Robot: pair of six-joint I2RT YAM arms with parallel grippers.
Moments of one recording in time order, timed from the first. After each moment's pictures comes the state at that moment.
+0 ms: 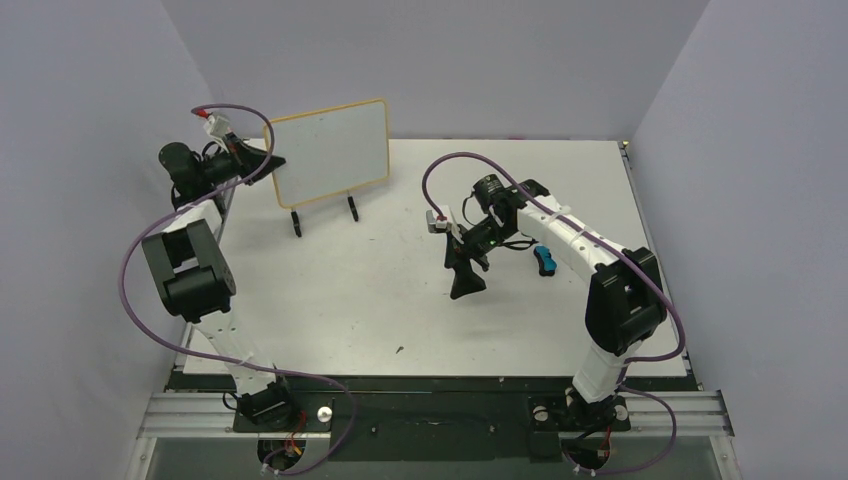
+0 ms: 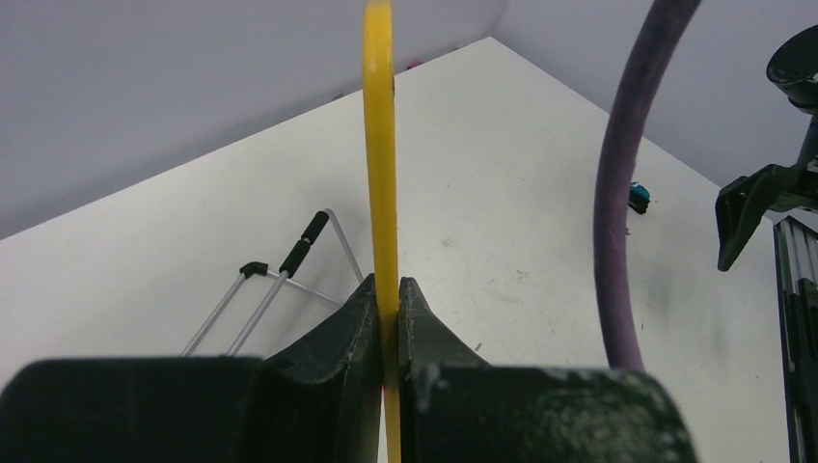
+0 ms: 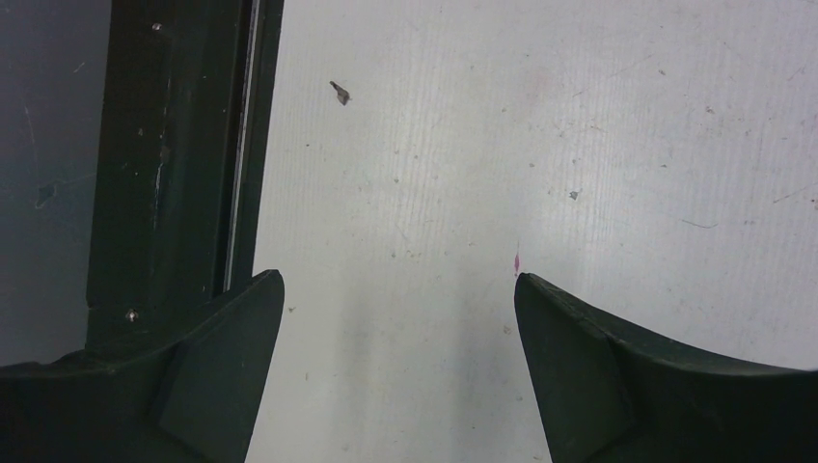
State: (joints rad) left arm 0.38 2.01 1.40 0.75 1.33 -0.49; right arm 0.51 1.75 1.44 -1.07 -0.91 -0.97
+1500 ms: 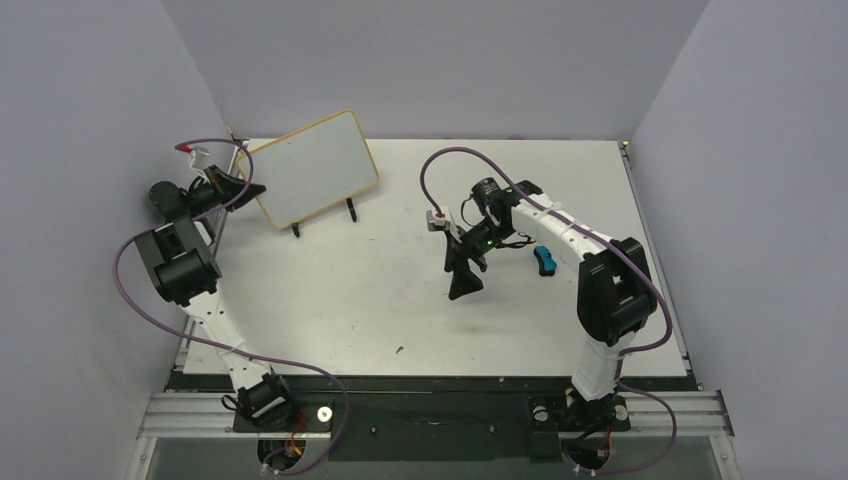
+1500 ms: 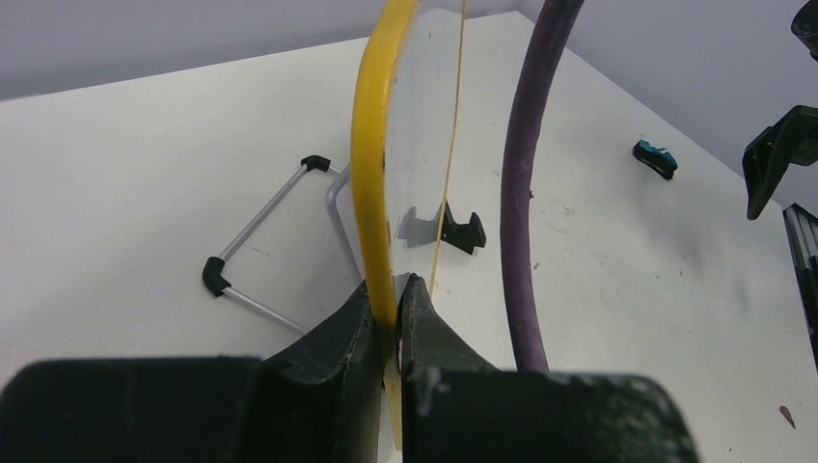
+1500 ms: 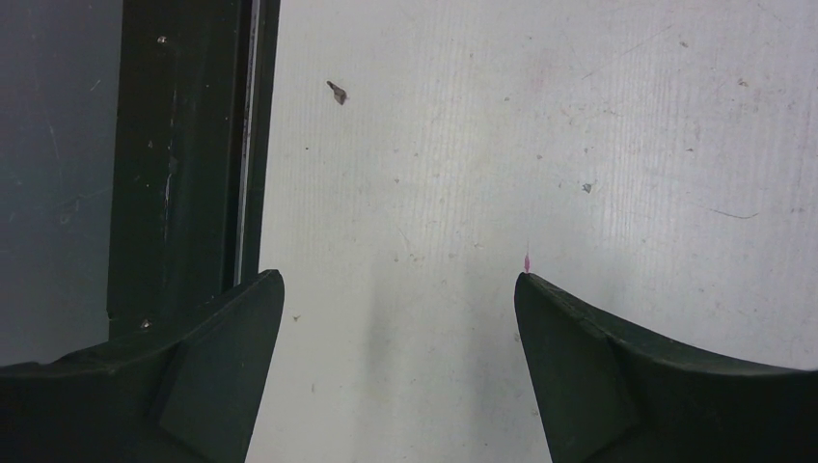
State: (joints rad) left arm 0.53 2.32 1.44 1.19 1.46 -0.72; right arm 0.49 1.81 1.44 -1.06 -0.94 -0.93
